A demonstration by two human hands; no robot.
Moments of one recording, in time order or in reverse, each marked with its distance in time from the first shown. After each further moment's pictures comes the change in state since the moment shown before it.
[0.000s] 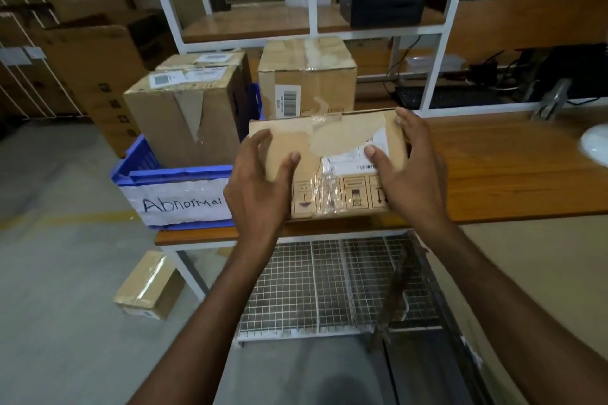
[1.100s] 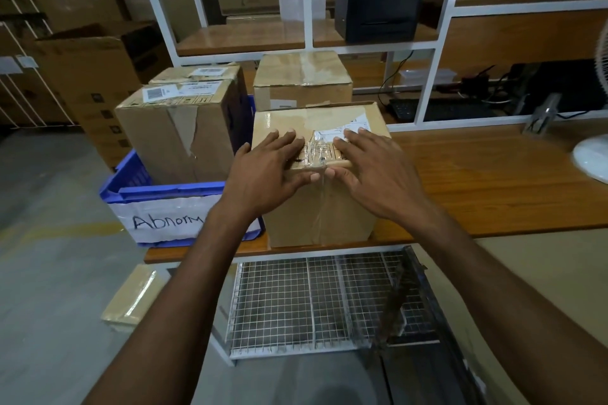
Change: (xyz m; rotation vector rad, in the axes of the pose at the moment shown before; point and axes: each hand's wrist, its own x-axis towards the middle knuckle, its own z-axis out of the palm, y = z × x) left_hand 0.085 -0.016 0.025 0.541 -0.577 0.530; right_hand 0.054 0.001 0.035 -0.713 -0.337 -0.493
